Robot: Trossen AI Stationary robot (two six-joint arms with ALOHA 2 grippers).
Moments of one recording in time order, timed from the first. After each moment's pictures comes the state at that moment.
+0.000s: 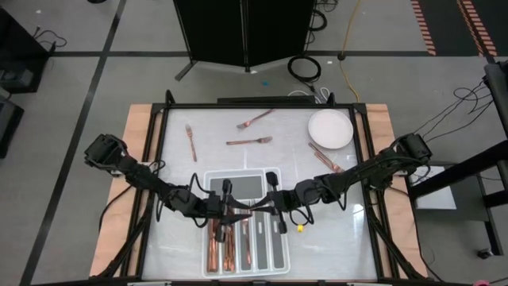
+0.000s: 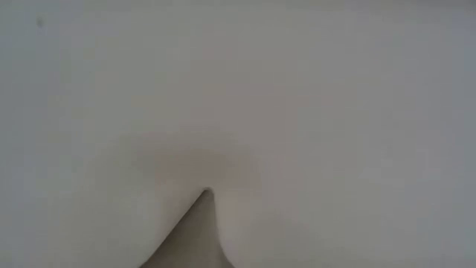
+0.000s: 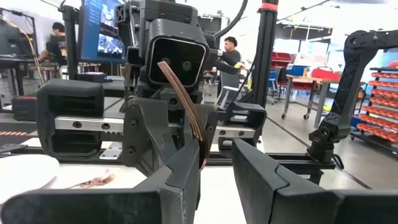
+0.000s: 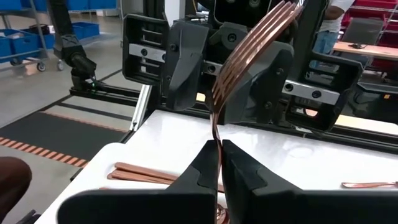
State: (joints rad) left arm -0.52 1.59 0.70 1.05 -0.38 0.01; right arm 0.33 1.61 0.93 0.55 0.14 -0.02
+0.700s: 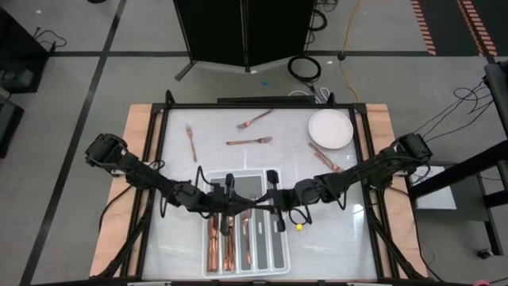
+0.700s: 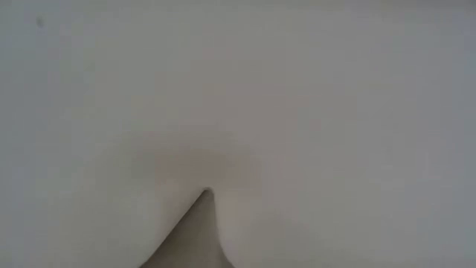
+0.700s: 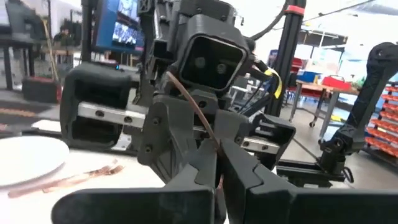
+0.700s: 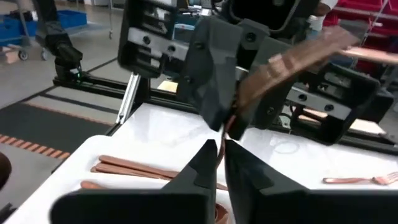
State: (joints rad) left arm -0.45 1.59 0.72 1.02 -0.37 -0.09; right arm 0.33 1.61 0.93 0.53 0.18 -0.07
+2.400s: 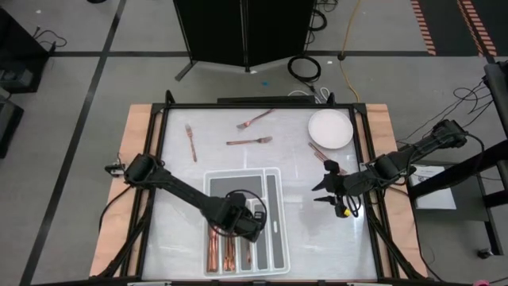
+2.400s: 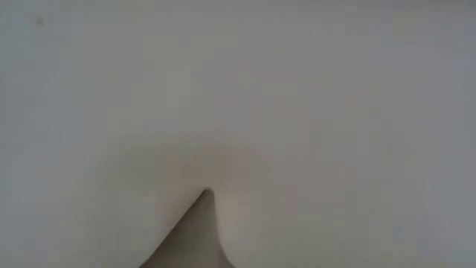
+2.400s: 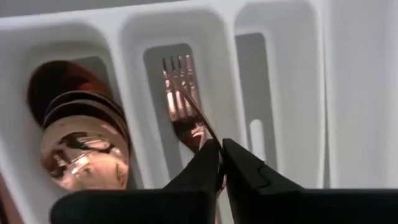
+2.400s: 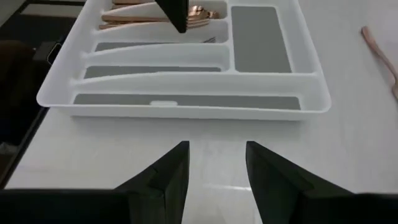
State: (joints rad) left arm -0.44 2.03 1.59 -0.89 -0.21 -1.90; right arm 0.47 0.87 0.66 -0.50 0.24 0.32
